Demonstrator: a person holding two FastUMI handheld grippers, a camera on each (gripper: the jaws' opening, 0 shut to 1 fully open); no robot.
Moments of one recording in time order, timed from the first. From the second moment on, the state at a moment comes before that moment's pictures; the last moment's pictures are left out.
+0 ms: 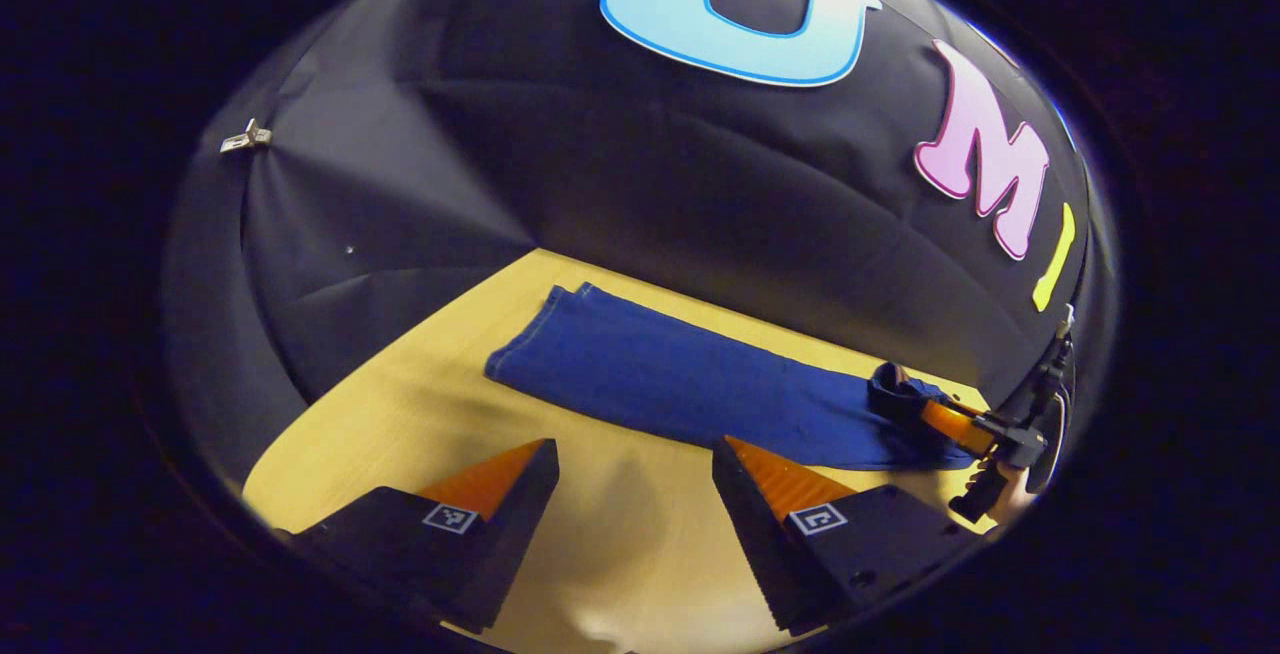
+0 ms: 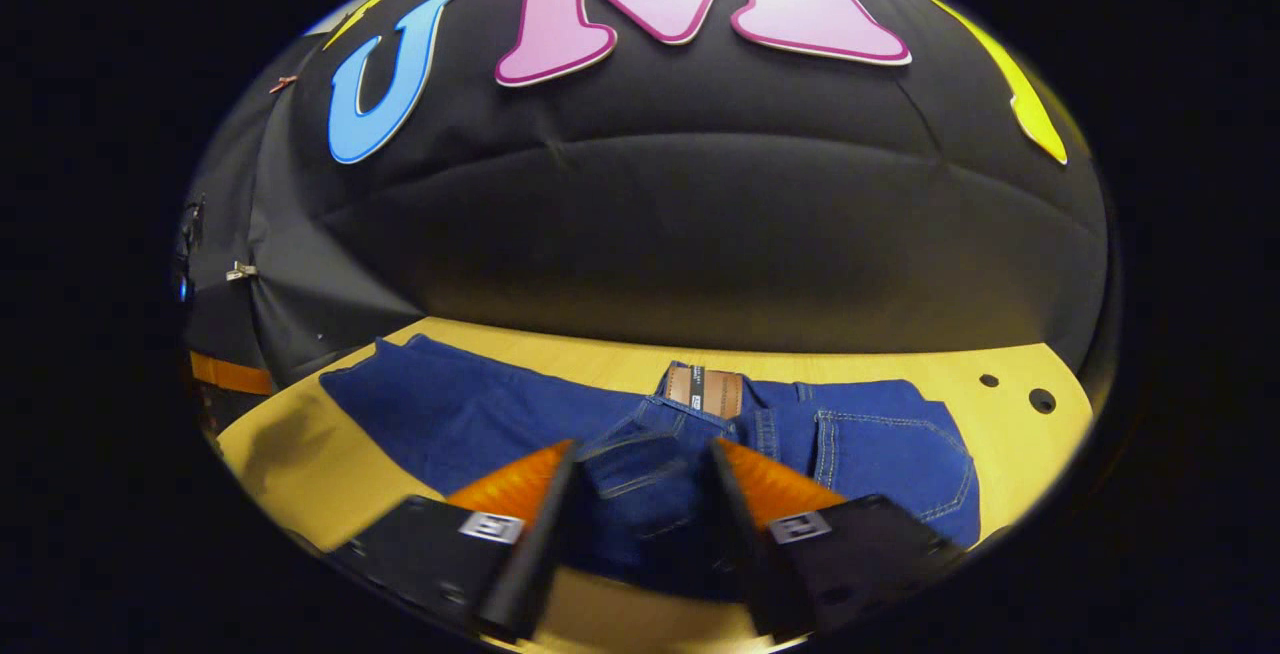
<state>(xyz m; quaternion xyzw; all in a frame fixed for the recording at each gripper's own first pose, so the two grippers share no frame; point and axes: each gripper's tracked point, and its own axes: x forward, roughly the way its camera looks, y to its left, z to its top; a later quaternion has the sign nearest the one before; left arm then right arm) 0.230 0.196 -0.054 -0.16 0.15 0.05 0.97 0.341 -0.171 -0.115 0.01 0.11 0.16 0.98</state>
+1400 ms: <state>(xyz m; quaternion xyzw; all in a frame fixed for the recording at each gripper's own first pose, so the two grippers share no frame) 0.360 0.253 -0.091 -0.12 0.22 0.00 0.97 0.250 -0.251 -0.183 0.00 0.22 0.08 0.97</state>
